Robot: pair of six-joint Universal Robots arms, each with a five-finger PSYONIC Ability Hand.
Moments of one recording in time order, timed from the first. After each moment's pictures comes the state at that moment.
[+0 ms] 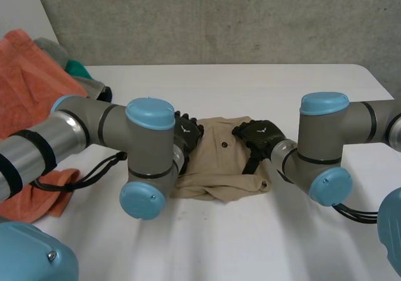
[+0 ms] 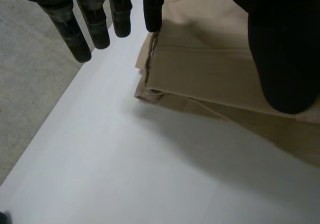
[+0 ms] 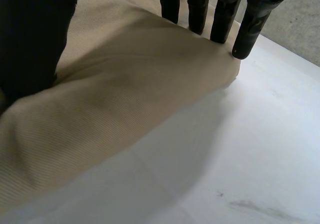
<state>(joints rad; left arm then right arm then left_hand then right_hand) 4.02 -2.50 -0.91 3.04 -1.74 3.73 2.02 -0.69 1.05 0.09 1.38 2.84 0.19 0.21 0.21 0.21 0.05 0.16 0.22 0.19 0.24 0.06</state>
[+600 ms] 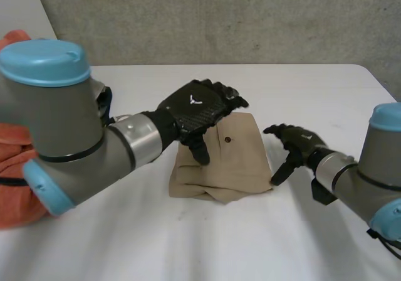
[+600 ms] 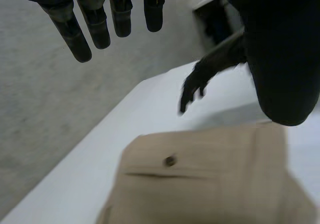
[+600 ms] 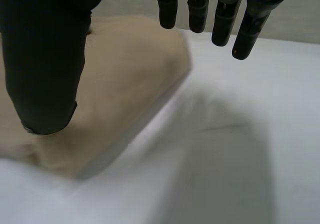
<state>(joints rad) 4.14 -2.00 -1.26 3.05 -1.10 3.50 1.84 -1.05 1.59 -0.11 1.27 3.19 0.19 0.21 0.21 0.21 0.05 0.16 0.22 0.19 0.24 0.06</state>
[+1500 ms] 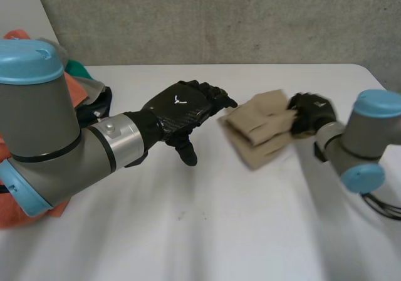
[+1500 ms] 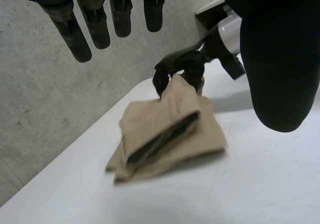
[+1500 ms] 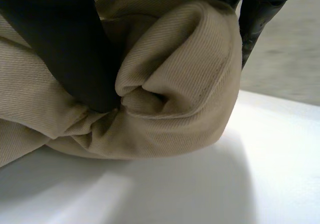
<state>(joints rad) 4.21 -1.94 -1.34 3.05 -1.03 3.47 1.80 -0.72 1.16 -0.26 1.43 3.22 0.19 0.21 0.21 0.21 0.05 0.73 1.08 0.80 0.89 0.90</state>
